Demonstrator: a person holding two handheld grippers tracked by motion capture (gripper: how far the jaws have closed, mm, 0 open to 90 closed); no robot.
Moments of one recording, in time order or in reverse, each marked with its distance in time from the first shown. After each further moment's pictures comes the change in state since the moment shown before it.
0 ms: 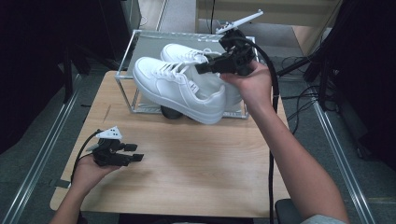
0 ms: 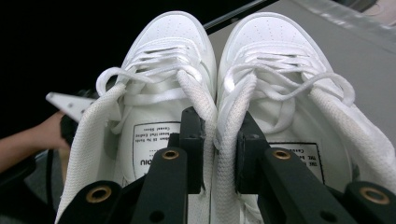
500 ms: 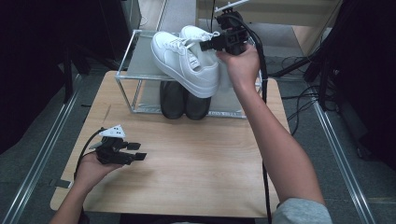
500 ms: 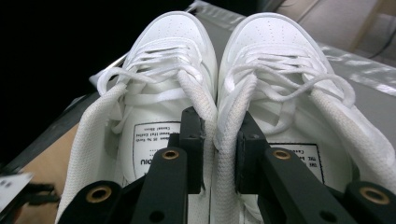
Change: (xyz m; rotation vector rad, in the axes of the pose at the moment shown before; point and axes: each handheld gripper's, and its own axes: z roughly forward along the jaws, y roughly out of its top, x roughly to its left) left arm 0.000 0.009 0.007 0.001 -0.022 0.029; right arm -0.045 0.033 0.029 -0.033 -0.246 0.182
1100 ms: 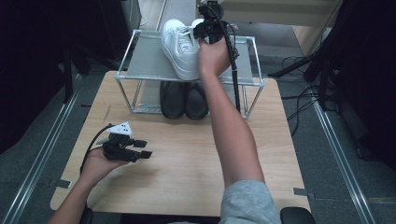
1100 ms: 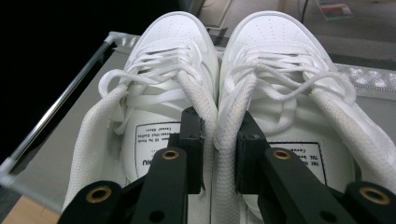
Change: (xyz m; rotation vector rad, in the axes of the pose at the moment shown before) left arm -0.001 0.015 0.013 0.013 -0.052 0.052; right arm 0.006 0.032 0.071 -0.029 -0.284 0.247
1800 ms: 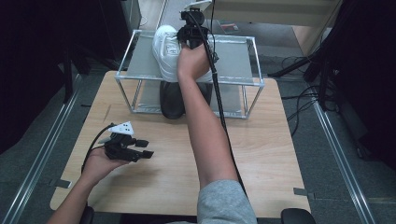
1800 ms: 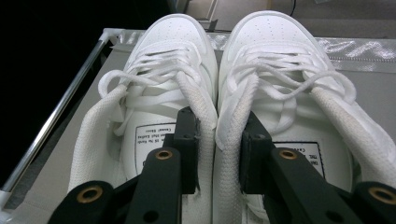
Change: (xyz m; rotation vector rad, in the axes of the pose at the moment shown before) left arm 0.000 0.002 0.002 0.008 -0.011 0.013; right arm 0.035 -0.009 0.034 0.015 -0.037 0.065
